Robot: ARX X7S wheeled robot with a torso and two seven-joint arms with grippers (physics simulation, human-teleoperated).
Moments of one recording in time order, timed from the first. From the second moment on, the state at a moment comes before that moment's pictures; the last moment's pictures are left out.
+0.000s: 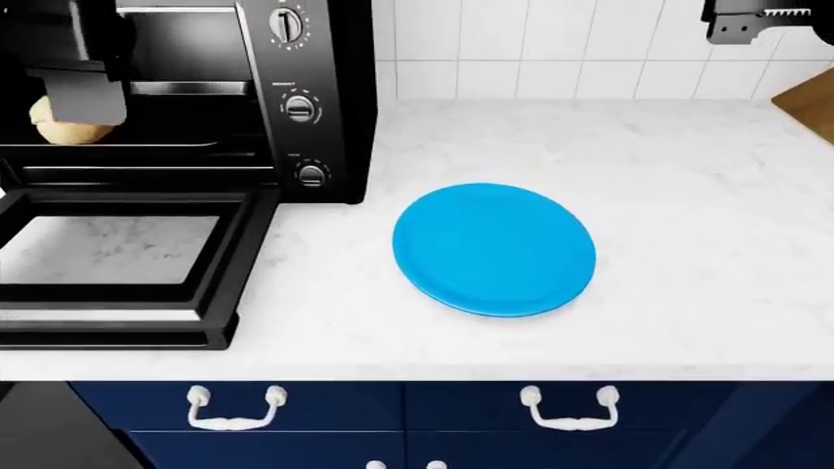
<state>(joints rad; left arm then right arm) -2.17 -0.96 1.08 0.19 -2.71 -0.93 -1.52 1.70 0.68 -0.60 0.30 1.23 1.17 0.79</state>
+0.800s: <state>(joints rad) -2.35 -1.04 1.43 -0.04 -2.86 -1.17 -1.57 1.66 0.64 -0.66 0.36 1.17 1.11 0.73</state>
